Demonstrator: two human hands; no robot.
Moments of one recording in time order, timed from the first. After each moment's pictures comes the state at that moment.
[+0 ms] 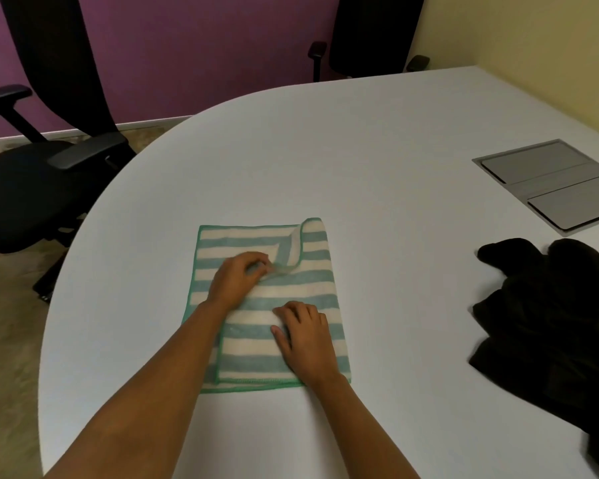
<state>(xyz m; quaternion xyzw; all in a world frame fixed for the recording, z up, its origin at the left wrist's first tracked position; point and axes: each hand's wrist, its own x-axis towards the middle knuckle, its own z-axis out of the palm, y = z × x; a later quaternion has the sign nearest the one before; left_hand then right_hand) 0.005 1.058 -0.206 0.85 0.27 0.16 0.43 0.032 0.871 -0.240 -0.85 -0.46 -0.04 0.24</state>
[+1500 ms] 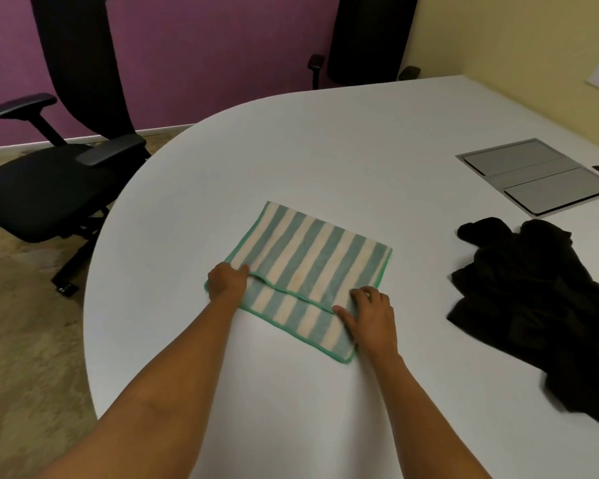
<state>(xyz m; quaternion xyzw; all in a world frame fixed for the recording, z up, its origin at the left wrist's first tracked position) -0.052 1.008 -0.181 0.70 0.58 0.08 0.40 0.053 0.763 -0.217 -0.93 -0.31 0.00 0.19</state>
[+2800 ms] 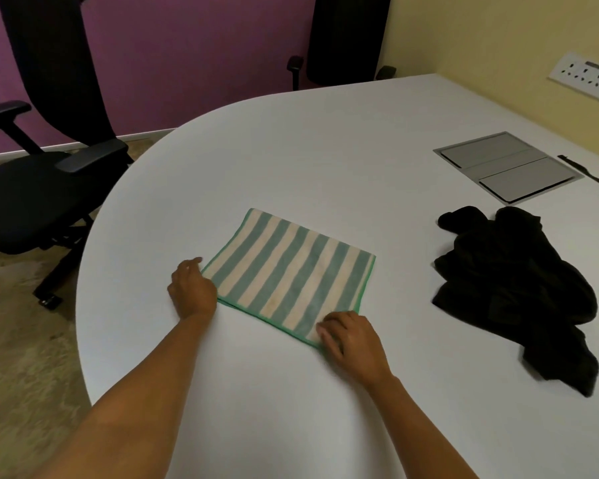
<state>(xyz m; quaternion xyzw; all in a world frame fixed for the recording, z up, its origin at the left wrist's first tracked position) -0.105 1.020 -0.201 0.81 0.48 0.21 0.25 -0.004 0.739 -0.210 -0.85 -0.48 -0.09 0.22</state>
